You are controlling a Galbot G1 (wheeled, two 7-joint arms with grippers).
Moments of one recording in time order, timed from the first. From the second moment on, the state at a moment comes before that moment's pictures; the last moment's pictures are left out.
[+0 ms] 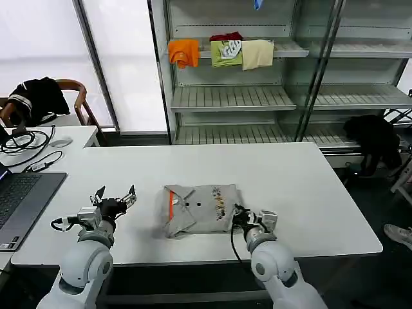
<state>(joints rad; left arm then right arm) 1.13 -1.17 -0.48 -2.01 -0.43 0.58 -0.35 -1.00 1.29 0.15 1.90 0.74 -0.58 0.53</state>
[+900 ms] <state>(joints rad) 1.15 -1.21 -0.47 -2.04 -0.42 0.58 -0.35 -1.10 1.19 0.21 2.09 0.56 -0.58 0.44</state>
